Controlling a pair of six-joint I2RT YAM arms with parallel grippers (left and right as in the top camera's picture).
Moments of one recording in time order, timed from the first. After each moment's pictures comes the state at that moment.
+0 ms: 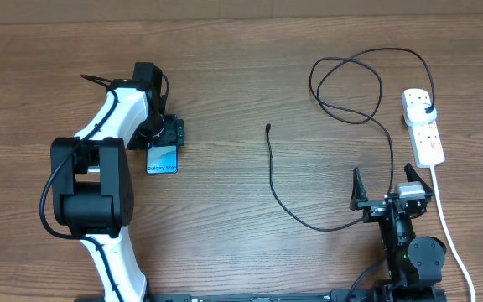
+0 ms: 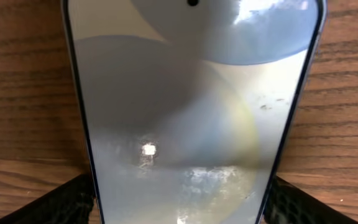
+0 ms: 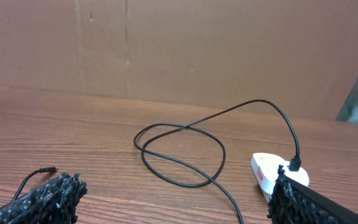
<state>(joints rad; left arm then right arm) -0.05 2.10 1.47 -0.91 -0.01 -0.15 0.03 0.01 0.02 -0.03 -0.03 -0.09</state>
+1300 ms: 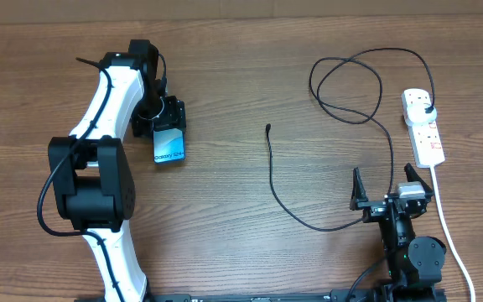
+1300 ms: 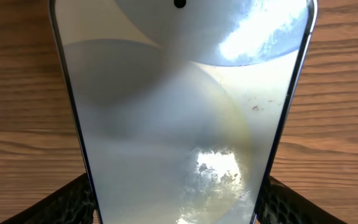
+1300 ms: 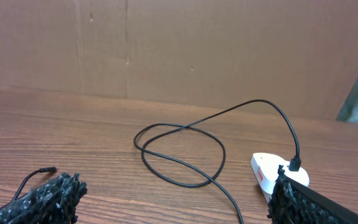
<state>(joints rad) -0.05 2.14 1.73 -1.18 0.14 -0.20 0.03 0.01 0.02 -0.04 -0.03 -0.09</state>
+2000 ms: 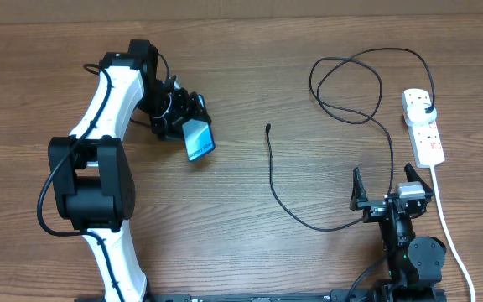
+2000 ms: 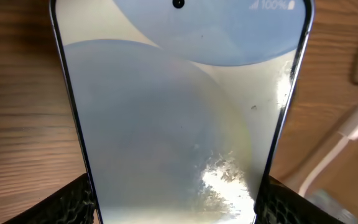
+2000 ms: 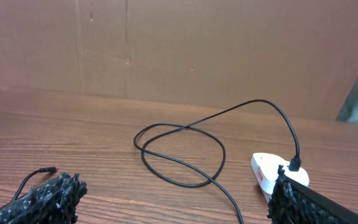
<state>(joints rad) -0.05 2.14 1.73 -1.18 0.58 -0.34 0.03 0.01 0.02 -0.03 -0.03 -0.09</state>
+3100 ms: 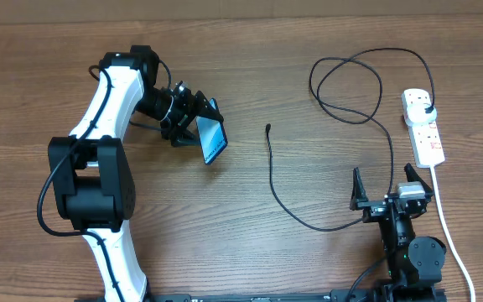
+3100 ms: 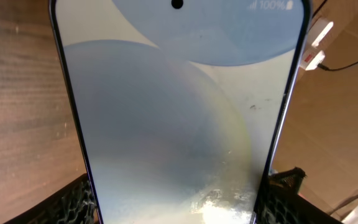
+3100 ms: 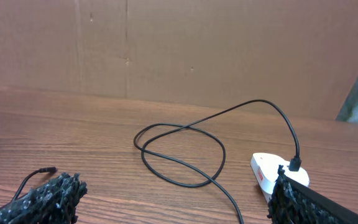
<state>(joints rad) -0.05 2.14 1.73 -1.30 0.84 -0.39 0.03 0.01 0.02 -0.04 -0.03 -0.09</state>
